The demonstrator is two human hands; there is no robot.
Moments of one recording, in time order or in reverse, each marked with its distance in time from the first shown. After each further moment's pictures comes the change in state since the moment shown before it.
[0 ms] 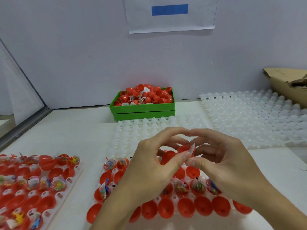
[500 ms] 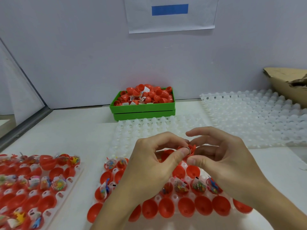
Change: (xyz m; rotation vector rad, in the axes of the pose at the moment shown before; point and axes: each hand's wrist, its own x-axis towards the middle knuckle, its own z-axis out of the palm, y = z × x) left_hand 0.001 -0.005 0.001 -0.110 0.051 0.010; right_hand 0.000 -0.004 0.001 0.094 0.019 0.035
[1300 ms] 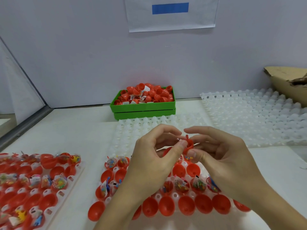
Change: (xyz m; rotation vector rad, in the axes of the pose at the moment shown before) left_hand 0.002 0.002 0.004 -0.122 0.064 -0.109; right_hand -0.001 0.007 0.004 -0.039 0.047 -0.098
